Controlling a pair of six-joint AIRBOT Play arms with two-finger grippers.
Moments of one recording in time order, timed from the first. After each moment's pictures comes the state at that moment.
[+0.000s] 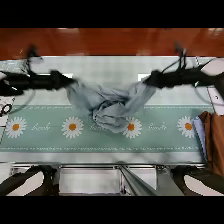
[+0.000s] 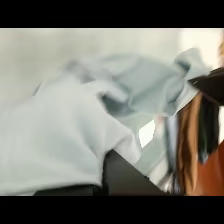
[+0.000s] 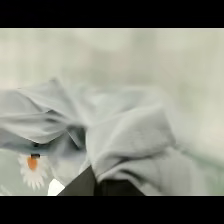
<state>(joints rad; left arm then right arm) 0.12 -1.15 1.03 0.42 -1.17 -1.08 0.08 -1.22 1.20 -0.79 1.06 1.39</state>
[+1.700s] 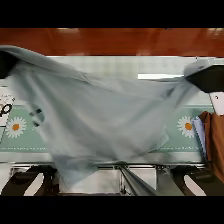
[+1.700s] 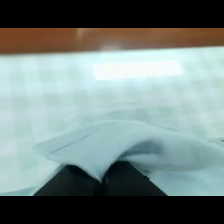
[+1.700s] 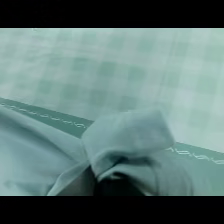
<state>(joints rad) 0.01 -0.73 1.21 1.16 -1.07 -1.45 0.08 -0.82 1.30 -1.20 1.33 1.56</state>
